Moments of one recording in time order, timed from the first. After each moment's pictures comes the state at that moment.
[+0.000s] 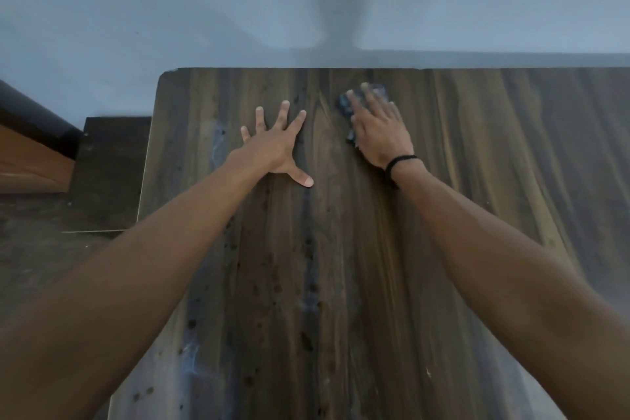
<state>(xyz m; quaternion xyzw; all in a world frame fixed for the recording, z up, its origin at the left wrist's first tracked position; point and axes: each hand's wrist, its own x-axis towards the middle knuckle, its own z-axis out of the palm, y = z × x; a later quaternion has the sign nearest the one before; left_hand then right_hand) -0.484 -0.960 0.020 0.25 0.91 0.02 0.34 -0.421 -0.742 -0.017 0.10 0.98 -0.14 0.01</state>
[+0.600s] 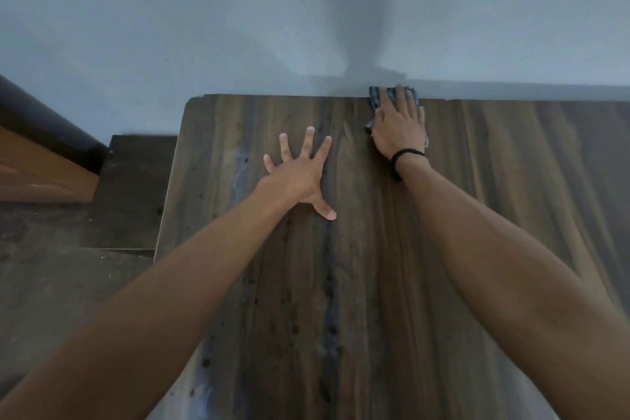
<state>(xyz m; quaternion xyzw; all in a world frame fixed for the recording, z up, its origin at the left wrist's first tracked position) -0.490 -0.952 0.026 0.23 0.90 0.01 0.38 -0.494 -0.744 -0.011 0.21 0.96 -0.17 0.00</state>
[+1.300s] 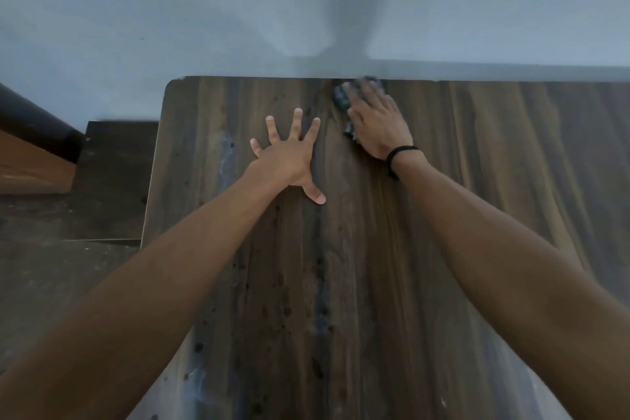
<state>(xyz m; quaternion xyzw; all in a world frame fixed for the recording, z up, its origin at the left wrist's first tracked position) -0.489 -0.946 0.032 0.22 0.89 0.00 0.39 -0.473 -0.751 -0.013 0.07 0.98 -0.15 0.04</state>
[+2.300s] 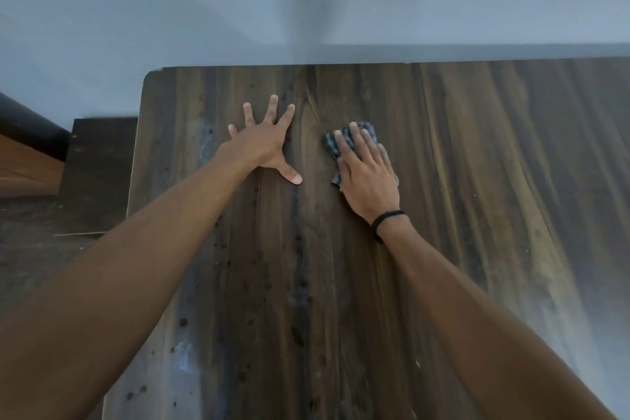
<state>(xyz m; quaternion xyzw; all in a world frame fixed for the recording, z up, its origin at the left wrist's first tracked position) -0.485 -0.954 0.030 0.25 0.90 0.00 0.35 -0.335 -0.787 -0.027 0.13 0.98 -0.13 0.00</state>
